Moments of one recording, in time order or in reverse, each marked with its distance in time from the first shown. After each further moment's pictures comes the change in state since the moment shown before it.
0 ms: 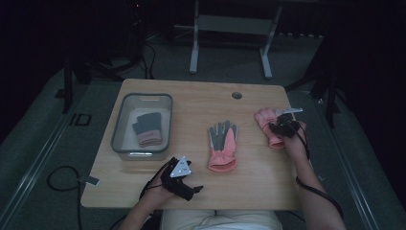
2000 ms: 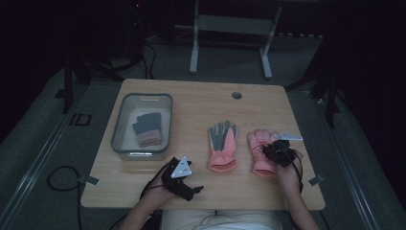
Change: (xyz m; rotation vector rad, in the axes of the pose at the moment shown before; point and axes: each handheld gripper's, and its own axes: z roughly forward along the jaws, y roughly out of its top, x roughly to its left) left arm -0.001 0.000 0.002 0.009 0.002 0.009; right arm 0.080 -0.057 -0.079 -0.024 0.061 0.126
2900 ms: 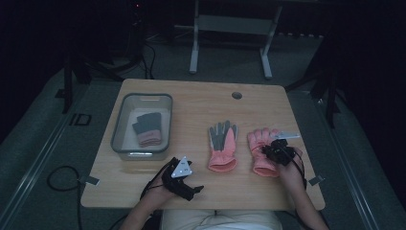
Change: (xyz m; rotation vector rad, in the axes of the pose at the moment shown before) left arm 0.001 0.000 0.002 0.000 0.006 -0.007; right arm -0.004 0.003 0.008 0.060 0.065 -0.113
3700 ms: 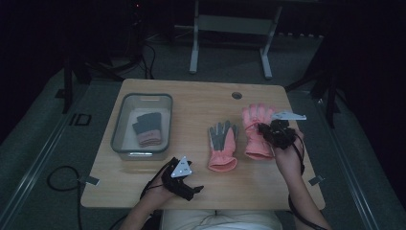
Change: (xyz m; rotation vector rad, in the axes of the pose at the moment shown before) left arm 0.000 0.000 -0.001 -0.001 -0.009 -0.003; right arm 0.040 0.079 -0.070 -0.195 0.013 0.004
